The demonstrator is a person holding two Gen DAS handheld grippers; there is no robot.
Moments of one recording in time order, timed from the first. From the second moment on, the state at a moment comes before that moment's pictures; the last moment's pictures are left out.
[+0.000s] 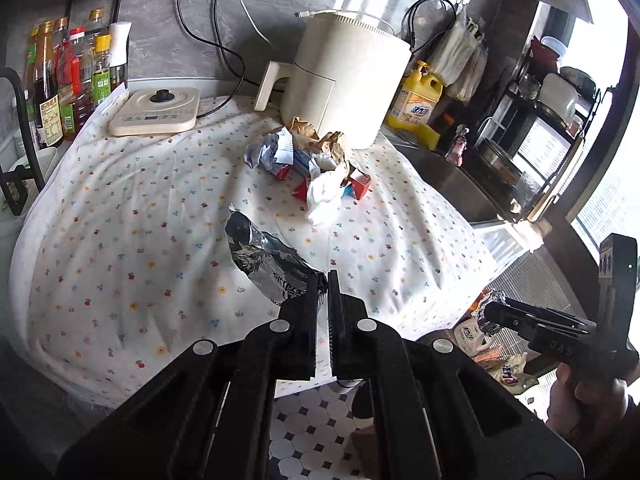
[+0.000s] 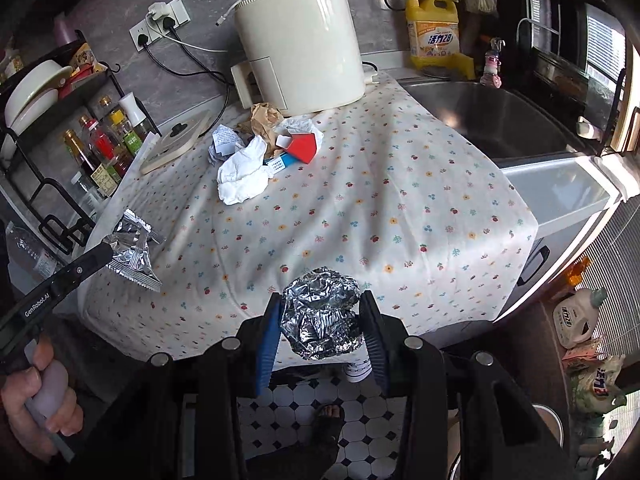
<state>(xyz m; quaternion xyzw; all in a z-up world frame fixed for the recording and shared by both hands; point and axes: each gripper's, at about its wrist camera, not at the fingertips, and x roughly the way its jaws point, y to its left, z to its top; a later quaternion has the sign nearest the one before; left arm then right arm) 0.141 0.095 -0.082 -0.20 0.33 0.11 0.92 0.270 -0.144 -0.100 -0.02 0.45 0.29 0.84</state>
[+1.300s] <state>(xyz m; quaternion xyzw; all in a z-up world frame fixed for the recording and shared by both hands) 0.186 -0.244 -0.130 -0.11 0.42 -0.15 0.89 0.200 -0.512 -0.151 0.12 0.46 0.07 0.88</state>
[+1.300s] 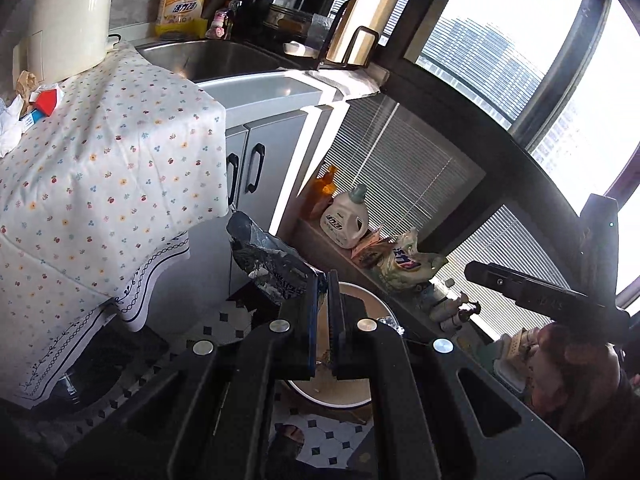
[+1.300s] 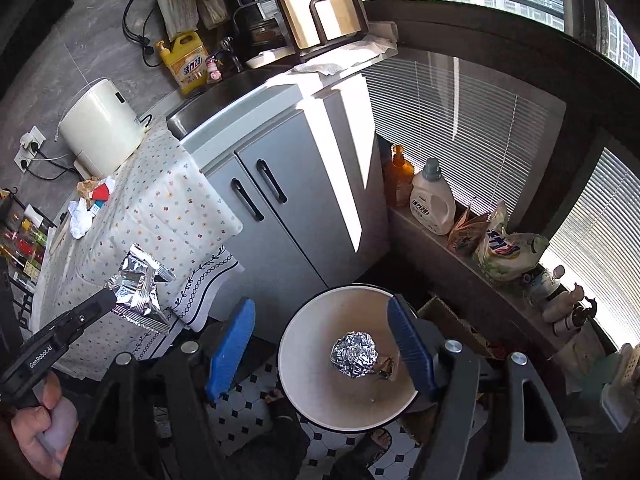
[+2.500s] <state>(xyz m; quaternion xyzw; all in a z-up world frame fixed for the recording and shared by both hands) 0.204 -0.262 -0.140 -0.13 0.44 -0.17 0.87 0.169 -0.554 -0.156 0.14 0.47 0.01 0.87</state>
